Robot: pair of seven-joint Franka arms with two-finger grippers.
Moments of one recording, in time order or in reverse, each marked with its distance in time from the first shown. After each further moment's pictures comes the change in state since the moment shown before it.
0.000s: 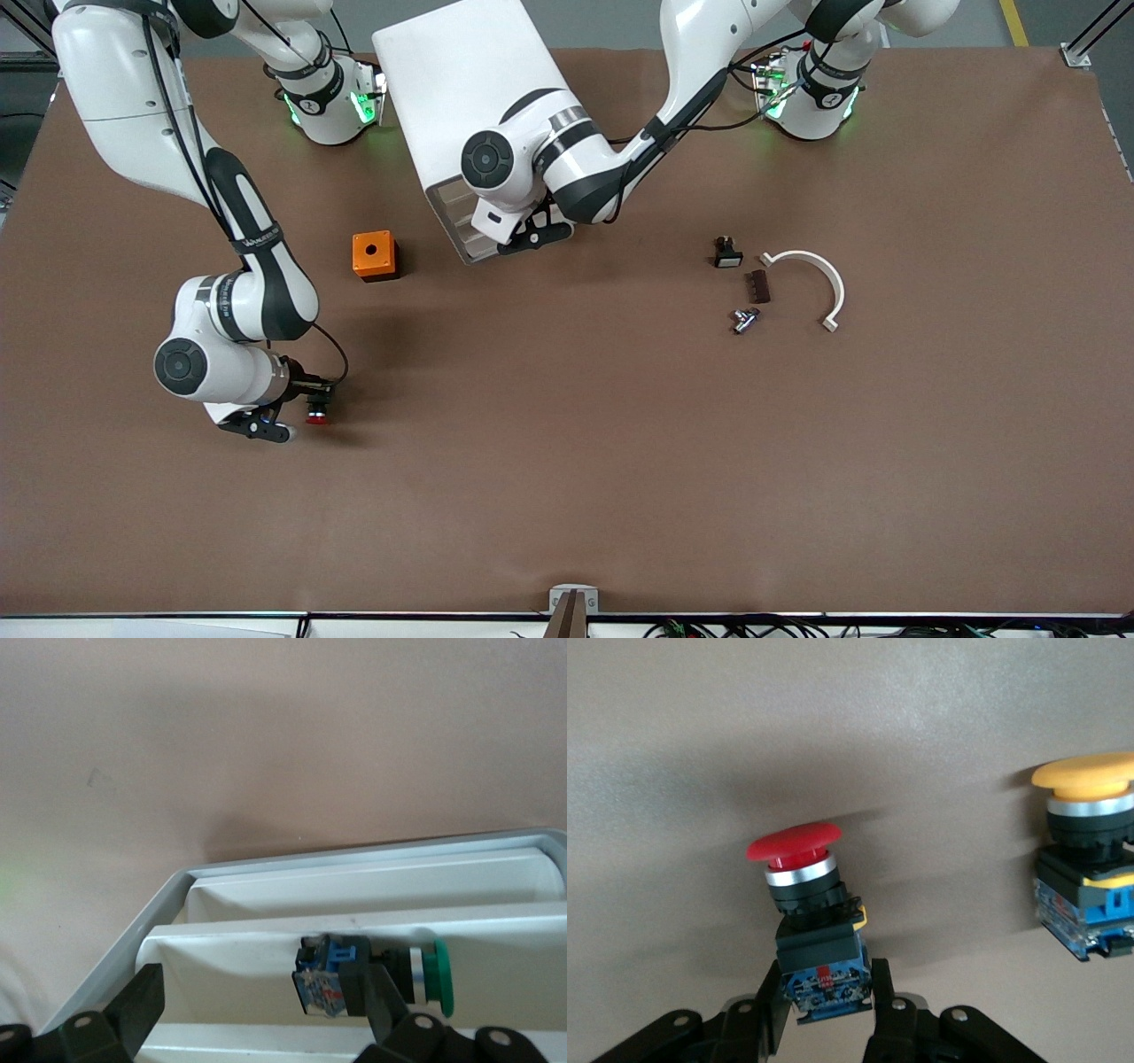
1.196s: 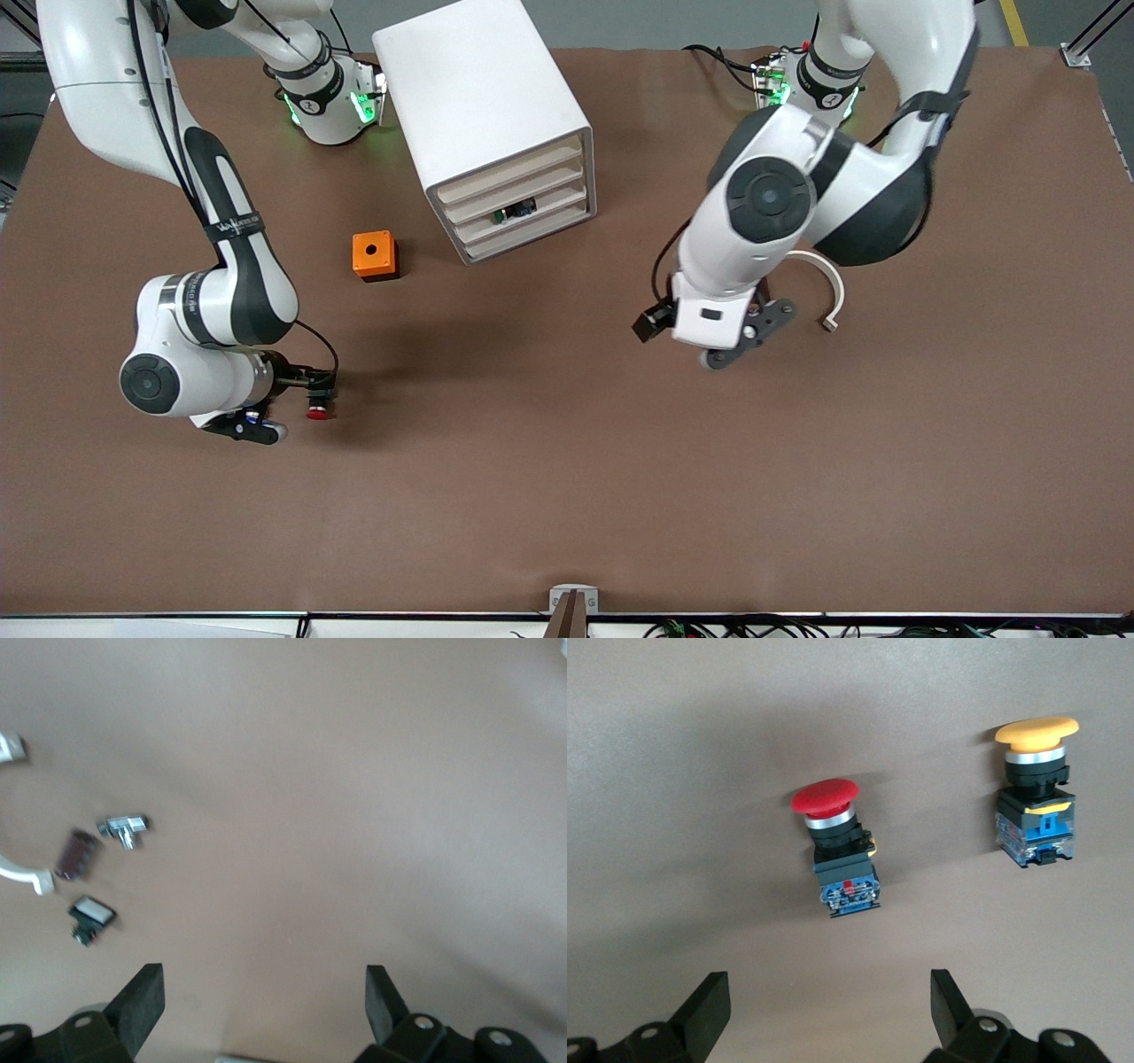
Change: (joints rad) left arm 0.467 -0.264 0.026 0.035 0.120 -0.005 0.056; right arm 0.015 -0.026 0.005 0.164 0.001 -0.316 0.015
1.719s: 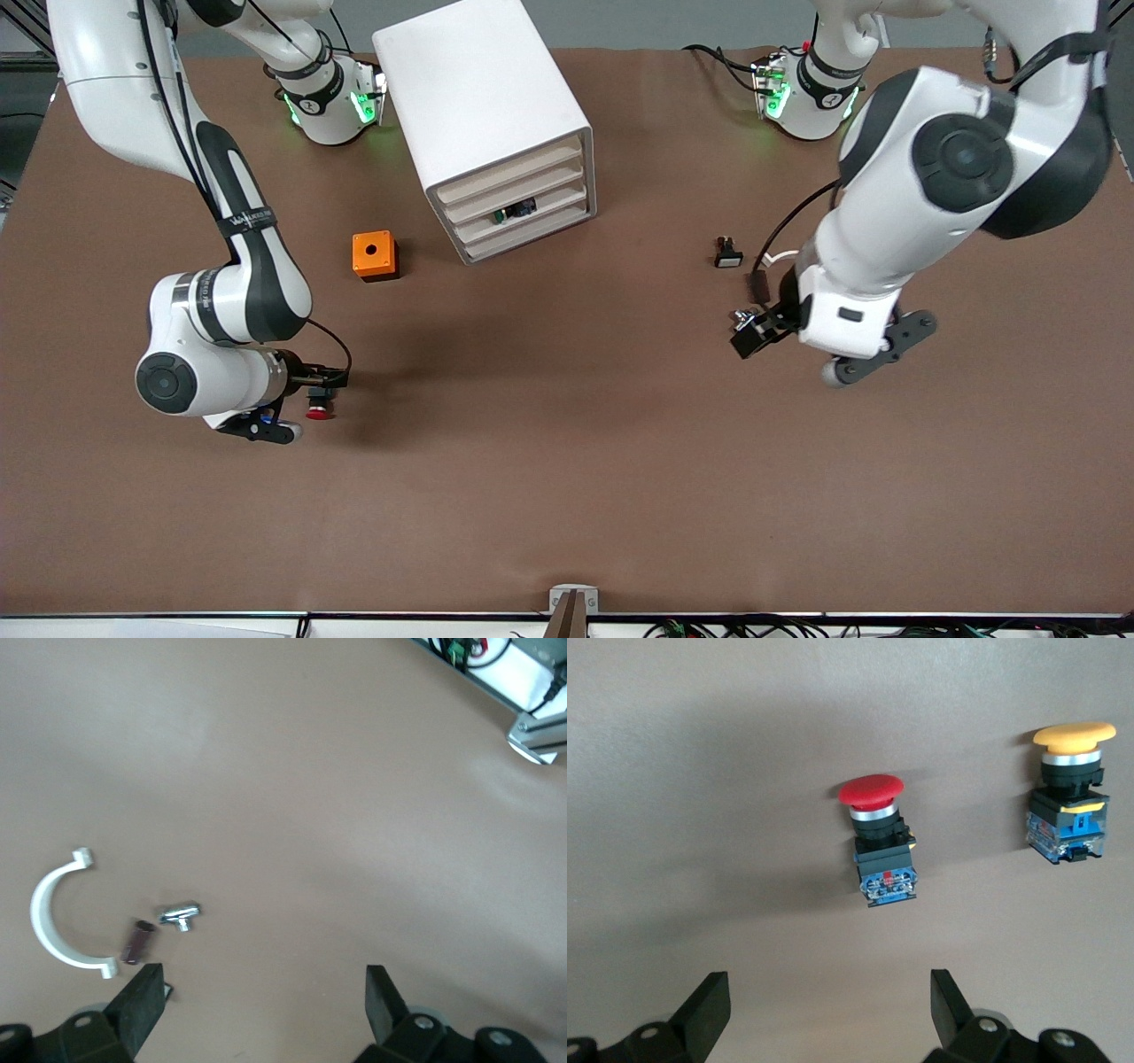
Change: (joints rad) left arm 0.150 -0.112 0.001 0.003 0.009 -0.046 0.239; right arm 0.032 0.000 0.002 0.030 0.003 -0.016 0.004
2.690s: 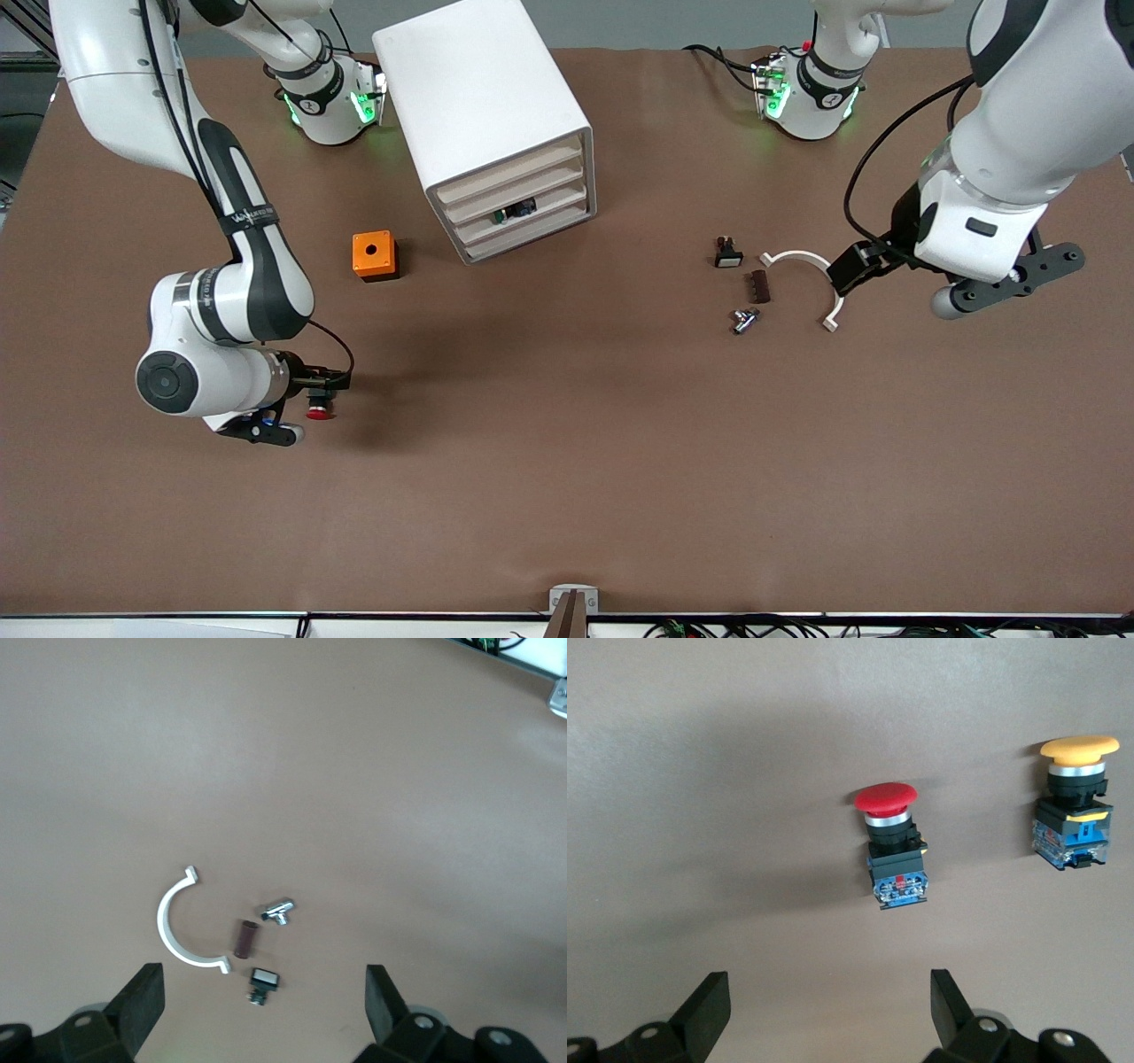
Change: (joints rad) left arm 0.073 -0.160 0.044 -0.037 0.000 -0.162 0.311; right arm 0.010 -0.002 0.001 0.018 0.000 -0.002 0.000
